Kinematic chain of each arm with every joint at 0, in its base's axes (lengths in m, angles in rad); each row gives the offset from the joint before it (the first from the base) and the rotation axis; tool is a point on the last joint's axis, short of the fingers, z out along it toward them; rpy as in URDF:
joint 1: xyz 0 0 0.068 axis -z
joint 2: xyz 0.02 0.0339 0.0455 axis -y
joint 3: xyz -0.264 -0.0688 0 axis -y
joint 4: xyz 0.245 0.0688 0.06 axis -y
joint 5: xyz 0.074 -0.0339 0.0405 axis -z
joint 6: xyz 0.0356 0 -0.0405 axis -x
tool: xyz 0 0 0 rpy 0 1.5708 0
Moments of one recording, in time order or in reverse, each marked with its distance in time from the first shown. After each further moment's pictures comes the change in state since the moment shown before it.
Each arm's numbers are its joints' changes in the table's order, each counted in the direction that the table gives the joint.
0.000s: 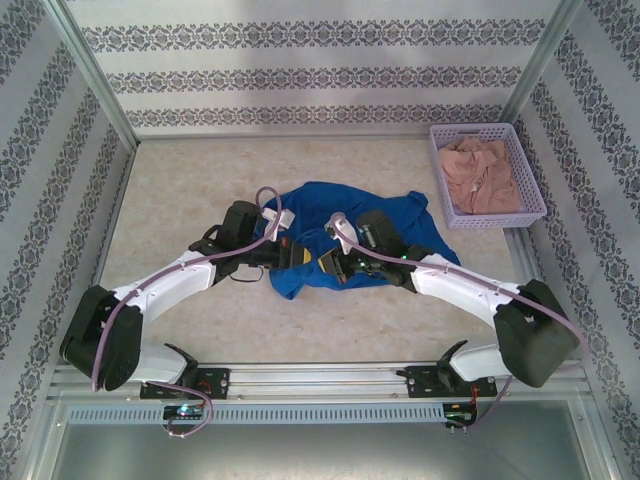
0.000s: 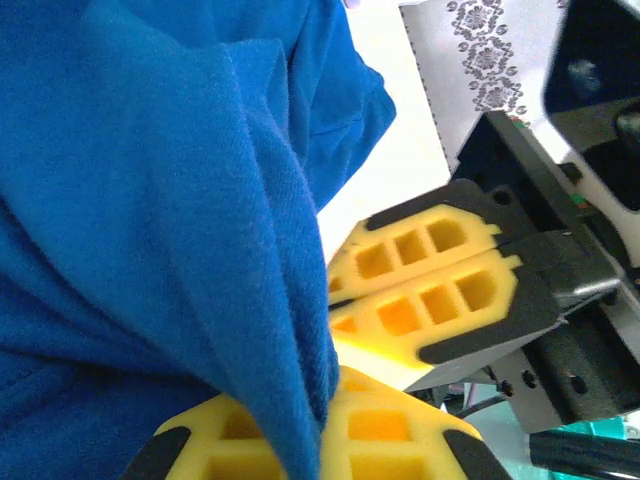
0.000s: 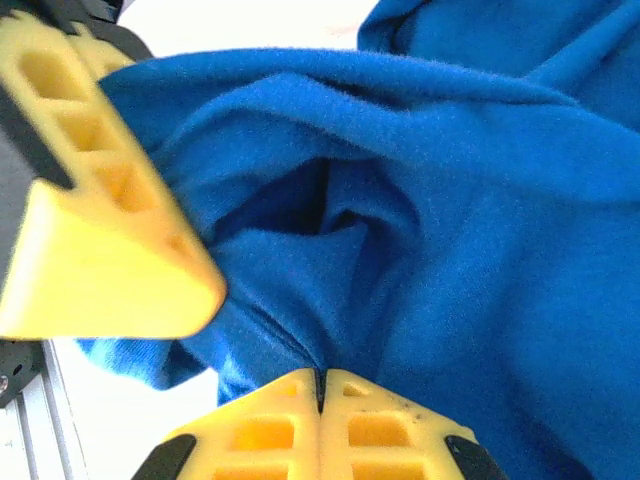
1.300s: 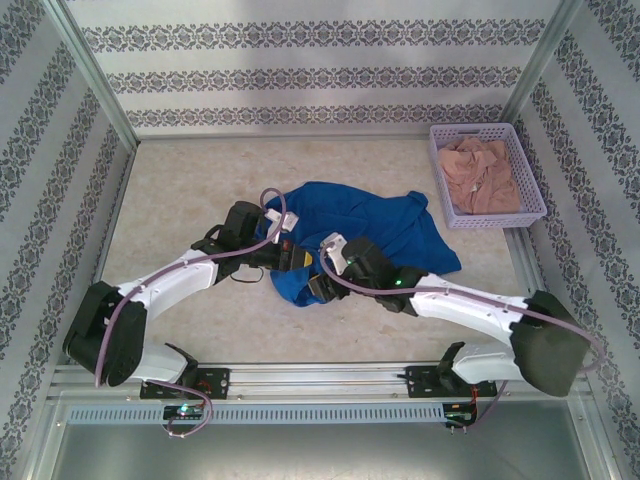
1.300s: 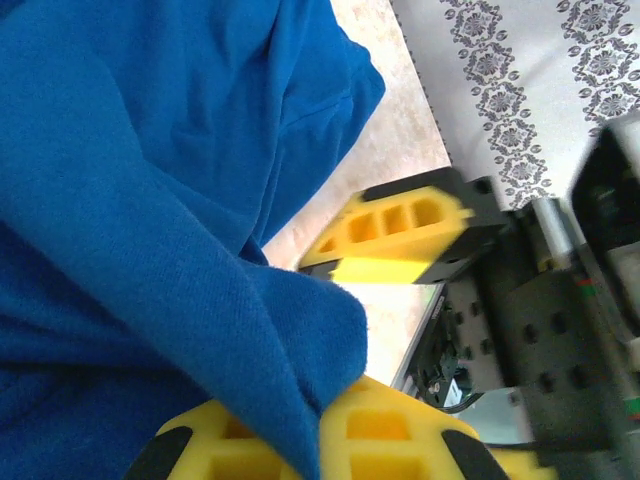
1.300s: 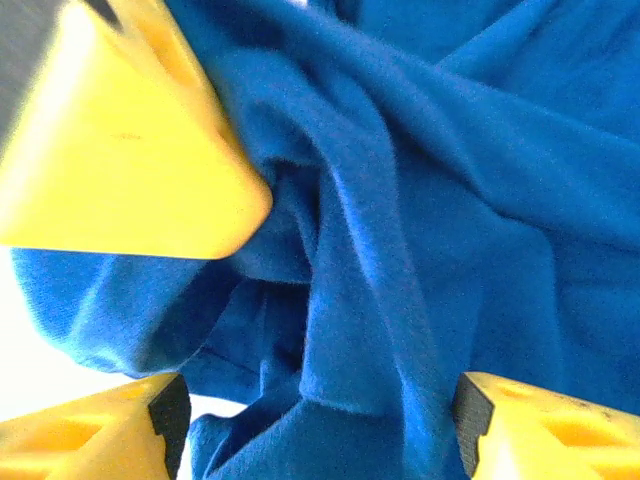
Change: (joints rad) left arm 0.000 -0.021 0.000 0.008 0.055 -0.078; right arm -0.225 0.050 -0.072 0.004 0.411 -0.059
